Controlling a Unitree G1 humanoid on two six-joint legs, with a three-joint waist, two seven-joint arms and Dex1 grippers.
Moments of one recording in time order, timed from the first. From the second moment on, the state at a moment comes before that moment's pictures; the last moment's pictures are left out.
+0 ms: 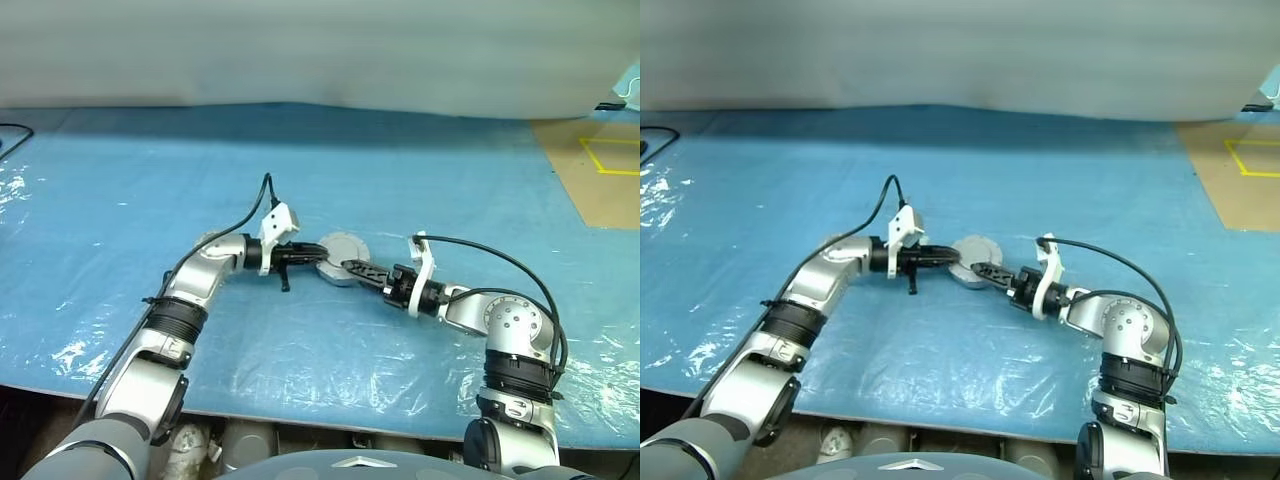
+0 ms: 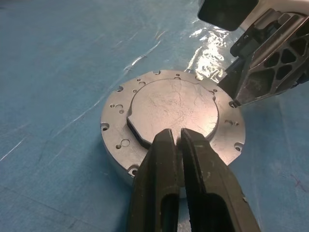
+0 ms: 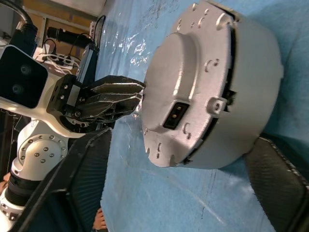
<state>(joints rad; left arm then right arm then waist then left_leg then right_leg) -0.62 0.33 -0.21 0.42 -0.20 0.18 -1.13 -0.34 -0.15 -0.36 -0.05 0.79 1.37 0.47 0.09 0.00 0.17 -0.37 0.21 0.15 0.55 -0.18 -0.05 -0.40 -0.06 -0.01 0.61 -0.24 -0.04</state>
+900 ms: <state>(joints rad) -0.59 0.41 -0.01 0.30 -0.47 0.47 -1.21 -0.37 -0.10 -0.30 -0.02 0.79 1.28 0.44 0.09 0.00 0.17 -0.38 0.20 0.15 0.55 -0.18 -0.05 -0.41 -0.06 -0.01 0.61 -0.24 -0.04</state>
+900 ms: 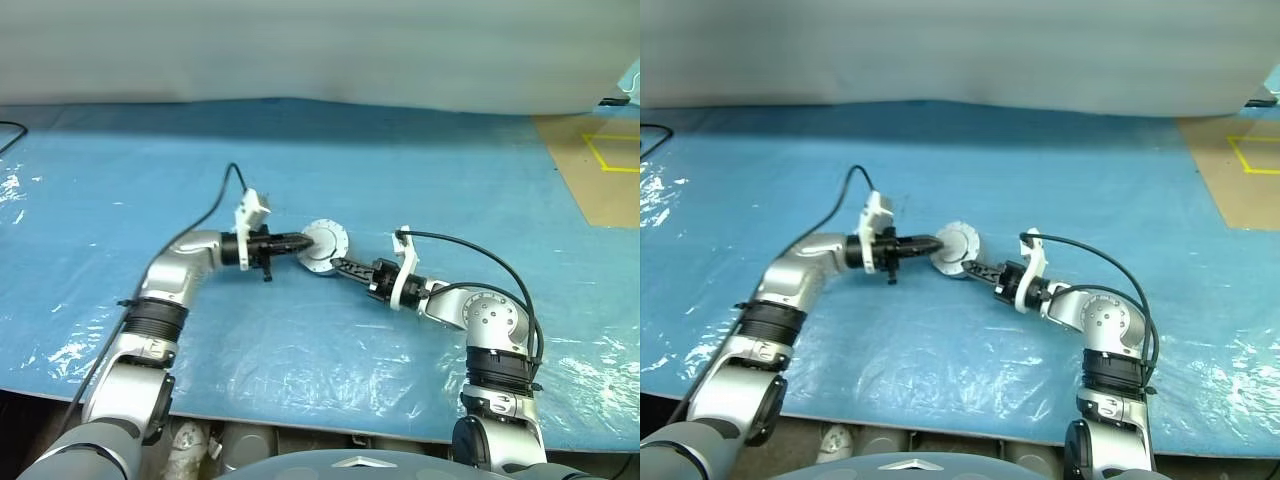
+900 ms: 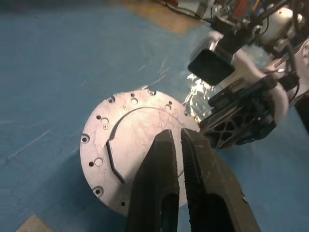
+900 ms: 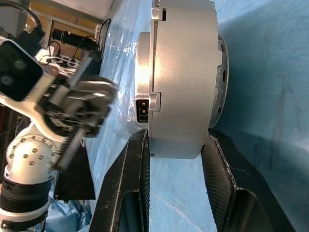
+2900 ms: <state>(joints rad) -0.63 0.12 0.42 0.39 -1.13 1.07 -0.71 -0.47 -0.09 -0.19 -0.06 1.68 0.99 -0.19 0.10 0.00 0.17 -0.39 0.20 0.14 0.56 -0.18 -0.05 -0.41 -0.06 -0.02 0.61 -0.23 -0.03</state>
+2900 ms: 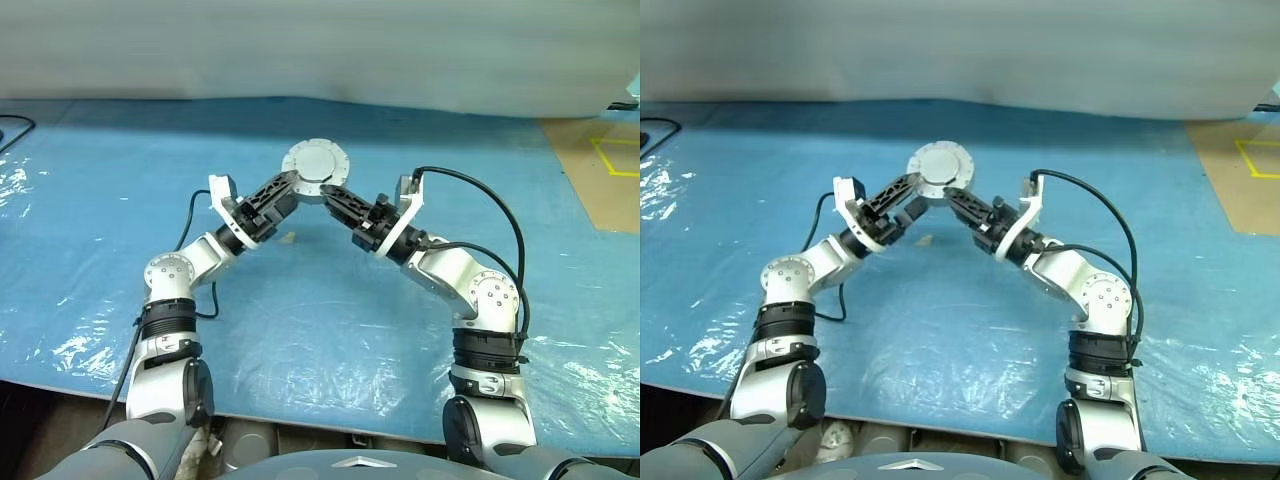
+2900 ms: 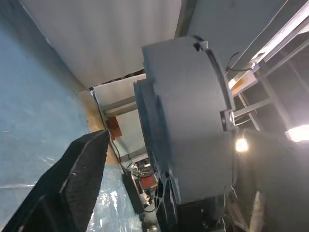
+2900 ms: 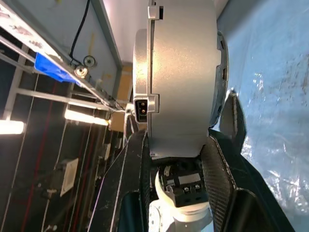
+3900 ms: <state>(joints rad) -0.71 0.01 0.40 0.50 -1.06 0.90 -0.67 -0.46 -0.16 -0.14 -0.04 1.71 0.93 -0.22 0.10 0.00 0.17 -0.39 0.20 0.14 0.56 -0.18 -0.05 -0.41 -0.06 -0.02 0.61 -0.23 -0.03</state>
